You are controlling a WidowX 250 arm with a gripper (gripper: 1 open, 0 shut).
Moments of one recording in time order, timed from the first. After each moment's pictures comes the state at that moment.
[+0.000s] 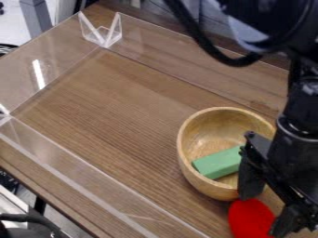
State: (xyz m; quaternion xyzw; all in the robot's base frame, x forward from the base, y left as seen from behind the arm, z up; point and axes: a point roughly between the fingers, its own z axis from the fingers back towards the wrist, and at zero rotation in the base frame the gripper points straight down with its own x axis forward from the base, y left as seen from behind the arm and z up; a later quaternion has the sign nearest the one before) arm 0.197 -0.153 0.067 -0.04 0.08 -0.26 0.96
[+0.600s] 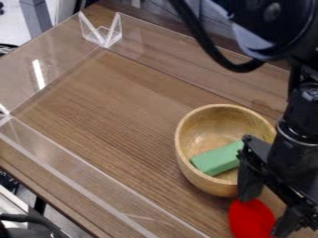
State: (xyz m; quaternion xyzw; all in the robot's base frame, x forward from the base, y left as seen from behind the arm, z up) arm 0.201 -0.152 0.060 -0.03 0.08 -0.22 0.97
